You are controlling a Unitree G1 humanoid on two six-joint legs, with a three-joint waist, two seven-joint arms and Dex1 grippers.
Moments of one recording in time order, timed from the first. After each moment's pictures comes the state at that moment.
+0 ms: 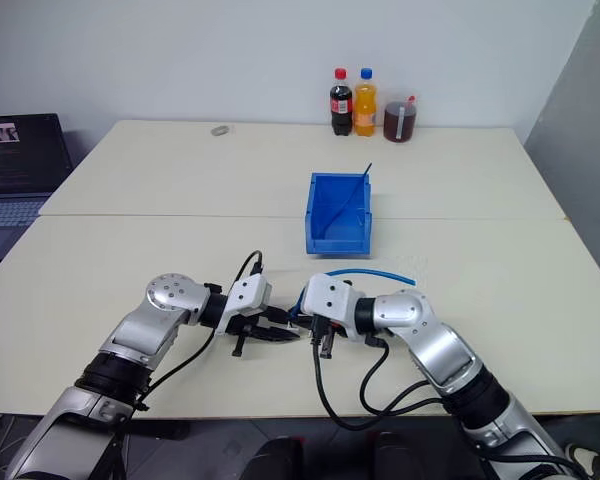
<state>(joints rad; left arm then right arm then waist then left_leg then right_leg) -0.52 0.61 -0.29 0.27 -0.13 0.10 -1.39 -0.49 -0.39 0.50 -0.23 0.08 0.43 0.85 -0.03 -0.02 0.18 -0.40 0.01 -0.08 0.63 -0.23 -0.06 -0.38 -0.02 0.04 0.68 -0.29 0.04</state>
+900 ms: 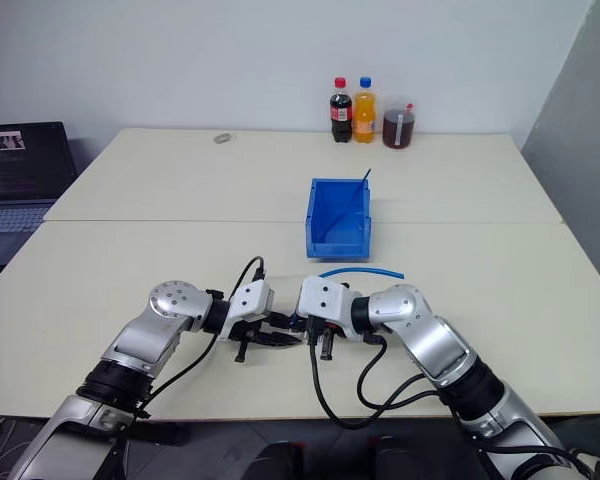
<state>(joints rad) -0.48 0.59 -0.29 0.24 -0.11 0.10 -1.36 -0.56 -0.39 0.54 -0.19 0.05 0.52 0.93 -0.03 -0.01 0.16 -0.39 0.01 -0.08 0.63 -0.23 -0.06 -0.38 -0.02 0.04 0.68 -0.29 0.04</state>
